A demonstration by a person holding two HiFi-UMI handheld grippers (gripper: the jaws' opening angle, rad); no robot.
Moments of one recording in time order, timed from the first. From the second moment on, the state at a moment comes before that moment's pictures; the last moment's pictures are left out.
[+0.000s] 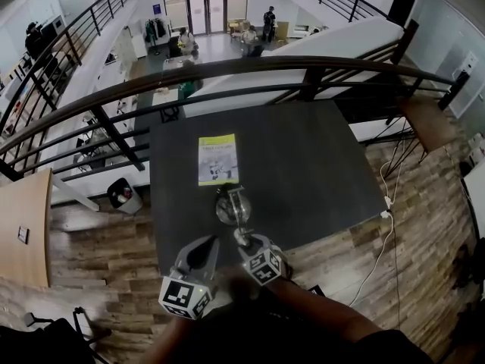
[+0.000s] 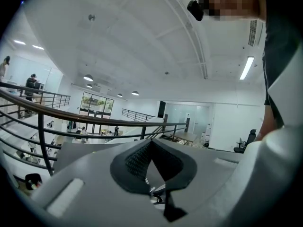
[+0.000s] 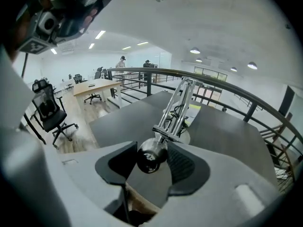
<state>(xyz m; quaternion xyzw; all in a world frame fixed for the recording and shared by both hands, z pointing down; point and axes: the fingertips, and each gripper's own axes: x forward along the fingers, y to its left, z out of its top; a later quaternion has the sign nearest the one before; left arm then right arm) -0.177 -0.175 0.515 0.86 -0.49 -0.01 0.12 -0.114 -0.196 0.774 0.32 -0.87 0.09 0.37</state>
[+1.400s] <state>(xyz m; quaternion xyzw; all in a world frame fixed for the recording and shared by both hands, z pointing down) -0.149 -0.166 0.493 0.88 -0.45 -0.03 0.10 -0.119 -0.186 0.585 0.33 -0.93 0.07 0.16</state>
